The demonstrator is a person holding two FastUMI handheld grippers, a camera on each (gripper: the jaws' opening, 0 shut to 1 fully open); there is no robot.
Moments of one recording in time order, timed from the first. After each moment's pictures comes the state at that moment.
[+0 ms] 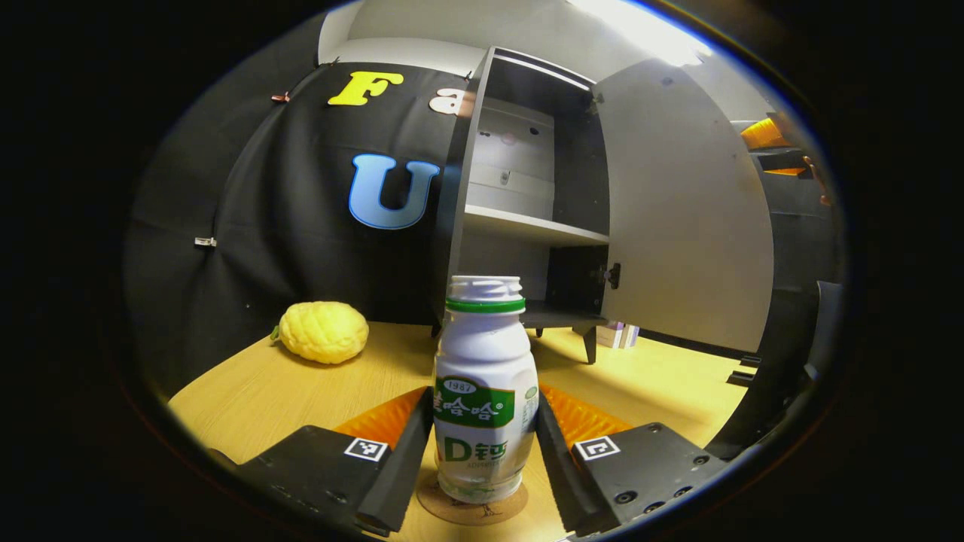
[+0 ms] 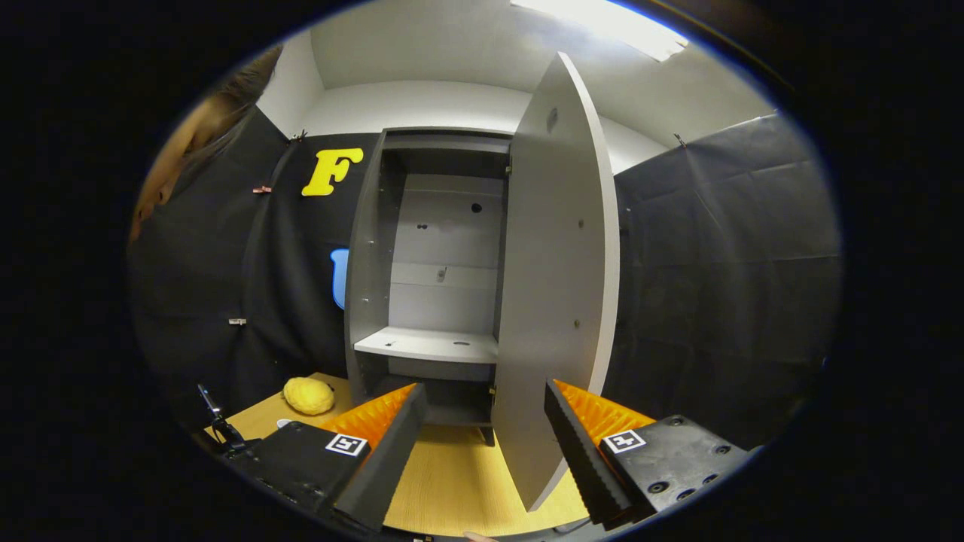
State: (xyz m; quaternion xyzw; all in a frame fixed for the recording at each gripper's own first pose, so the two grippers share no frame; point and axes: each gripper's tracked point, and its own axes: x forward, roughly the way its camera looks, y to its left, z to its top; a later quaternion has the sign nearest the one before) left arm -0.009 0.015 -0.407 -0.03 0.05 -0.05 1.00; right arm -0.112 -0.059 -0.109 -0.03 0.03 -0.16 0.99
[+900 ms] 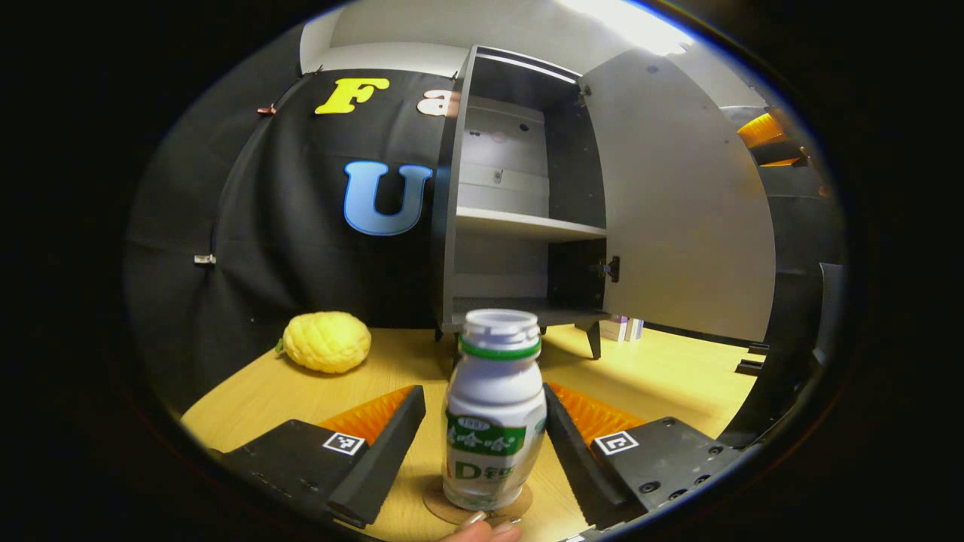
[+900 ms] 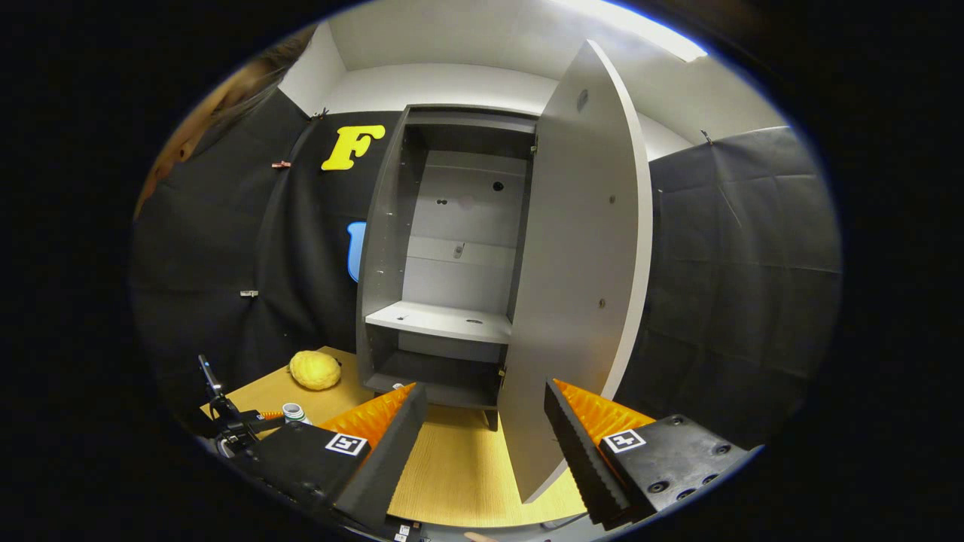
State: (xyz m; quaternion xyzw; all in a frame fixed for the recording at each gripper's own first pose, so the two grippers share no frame) left arm -0.009 0.010 -0.373 0.00 0.04 -0.05 1.00; right arm -0.108 -0.051 -0.117 -0.06 0.06 -0.13 0.99
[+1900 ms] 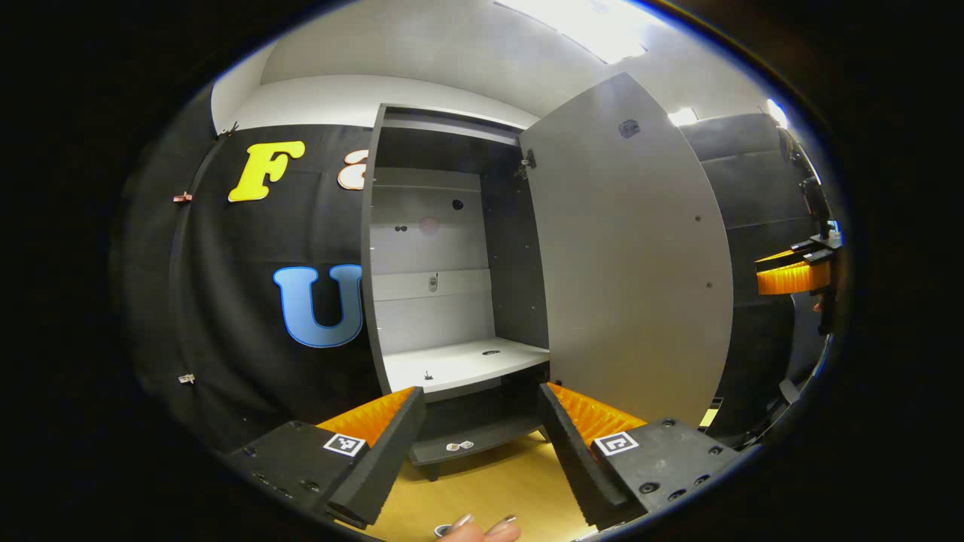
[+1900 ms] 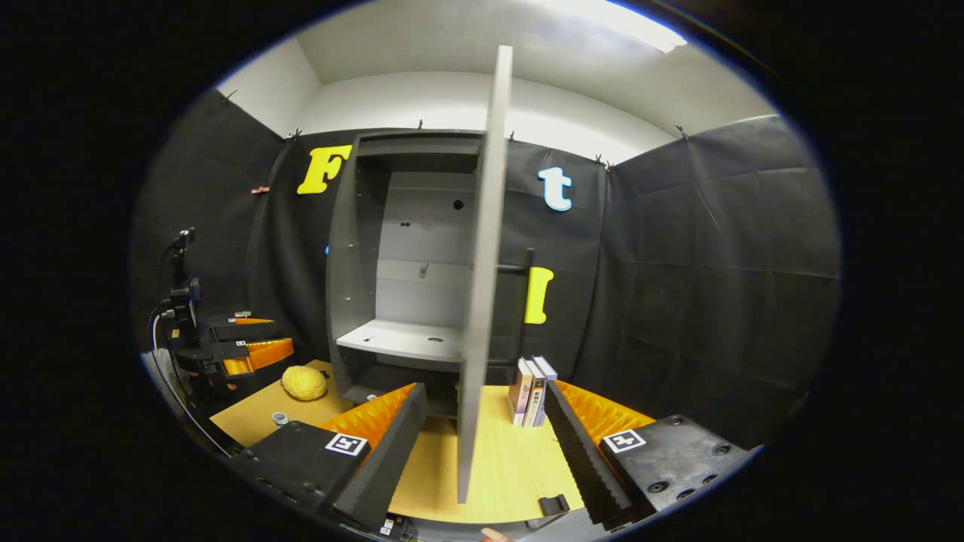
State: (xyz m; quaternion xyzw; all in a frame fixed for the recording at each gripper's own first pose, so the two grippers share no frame) left arm 0.023 -0.076 -0.092 0.06 0.01 -0.14 0.99; right arm -0.154 -0.170 -0.029 -0.01 0.05 -0.14 0.99
